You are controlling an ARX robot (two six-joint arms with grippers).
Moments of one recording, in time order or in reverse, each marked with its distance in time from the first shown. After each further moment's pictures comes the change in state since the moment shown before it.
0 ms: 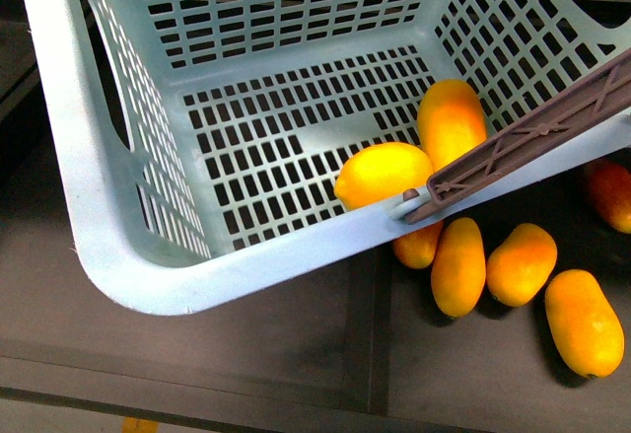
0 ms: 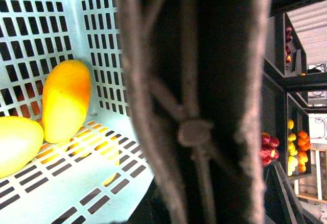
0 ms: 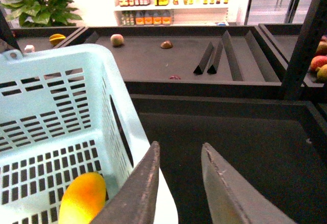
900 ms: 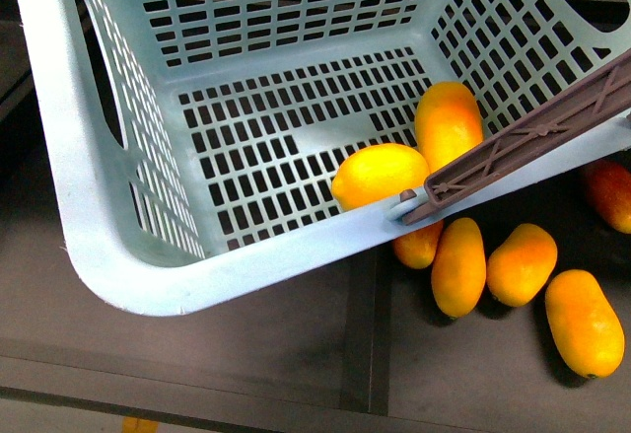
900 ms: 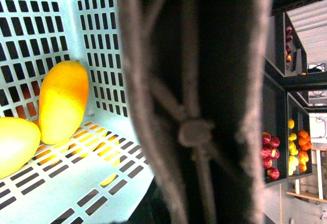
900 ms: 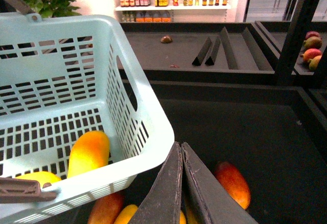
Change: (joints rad) left arm 0.000 0.000 0.000 0.000 0.000 0.003; right arm 0.000 -0.444 -0.268 -0.172 0.001 -0.011
